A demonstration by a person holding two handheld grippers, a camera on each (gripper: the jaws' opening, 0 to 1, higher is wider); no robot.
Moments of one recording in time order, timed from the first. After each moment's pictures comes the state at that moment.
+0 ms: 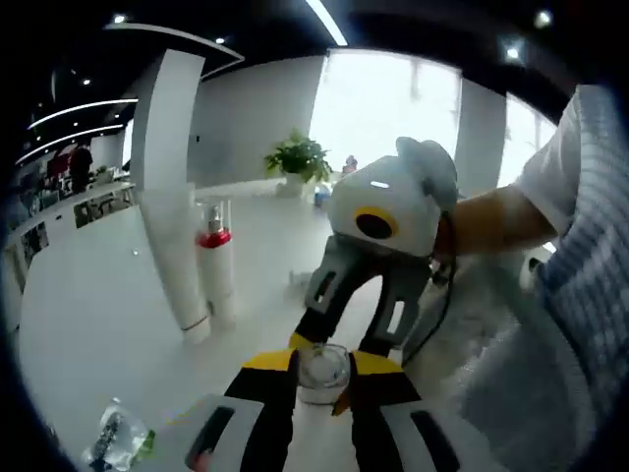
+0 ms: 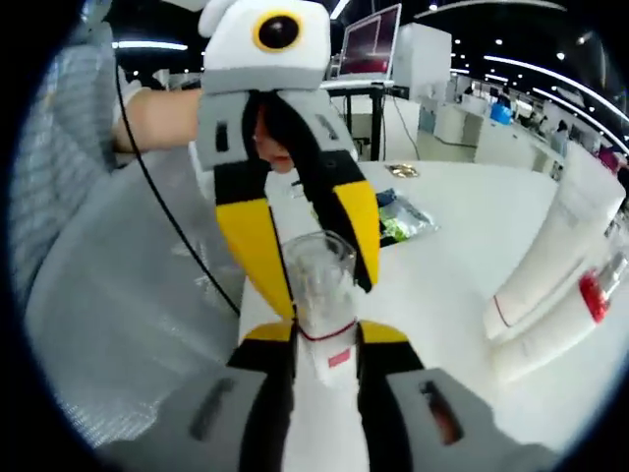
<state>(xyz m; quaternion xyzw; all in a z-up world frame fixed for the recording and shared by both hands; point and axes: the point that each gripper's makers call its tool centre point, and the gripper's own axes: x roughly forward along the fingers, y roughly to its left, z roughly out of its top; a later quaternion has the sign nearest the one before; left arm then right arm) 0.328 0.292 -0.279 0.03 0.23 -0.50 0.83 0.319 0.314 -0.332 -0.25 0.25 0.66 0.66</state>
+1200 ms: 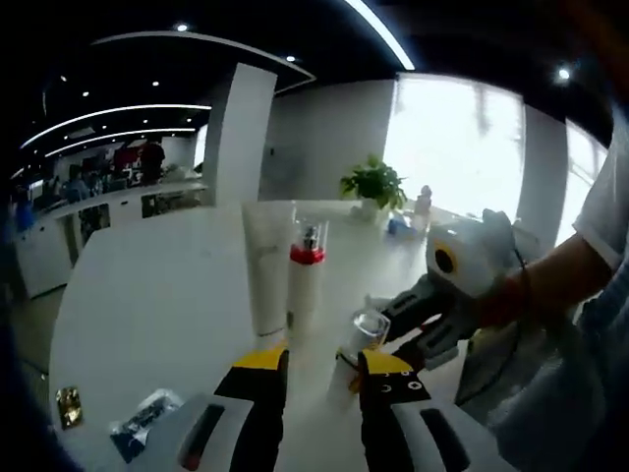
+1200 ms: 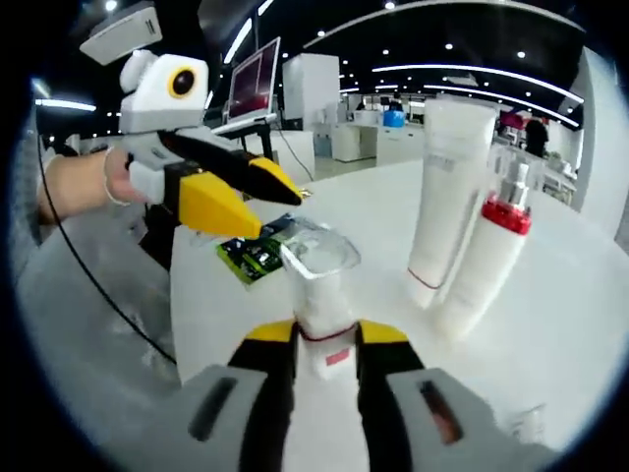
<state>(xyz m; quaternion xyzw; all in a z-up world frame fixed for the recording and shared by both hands) 0.374 0.335 -0.269 -0.01 0.21 -0.36 0.91 0.373 0.298 -0.333 -0.13 0.24 0.51 0.82</state>
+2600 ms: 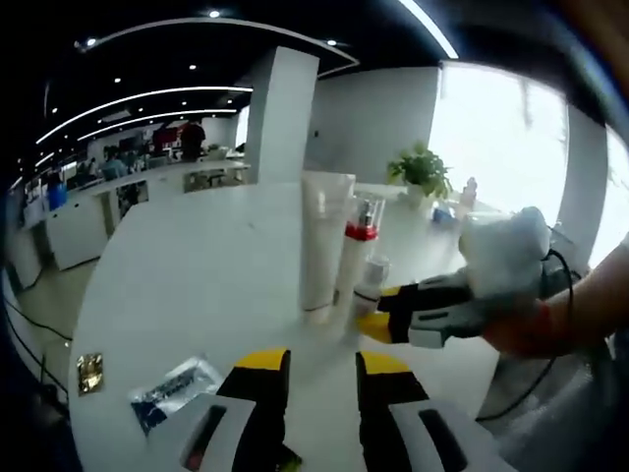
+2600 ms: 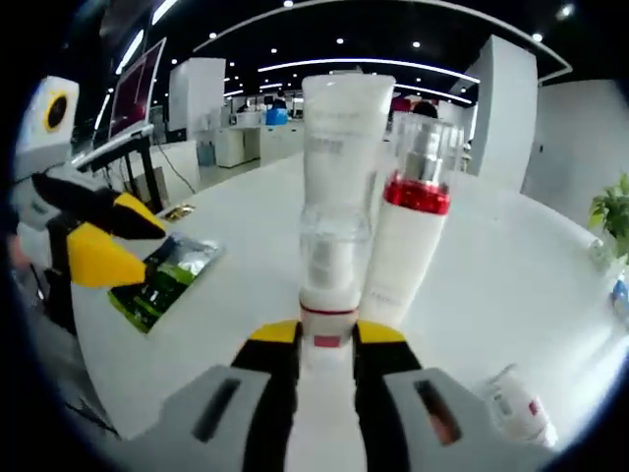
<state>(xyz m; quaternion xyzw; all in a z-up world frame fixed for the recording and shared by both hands) 0.385 0.365 -0.290 0.00 0.25 -0.27 0.93 0.440 0.279 -0.346 -0.11 0.26 0.25 0.93</state>
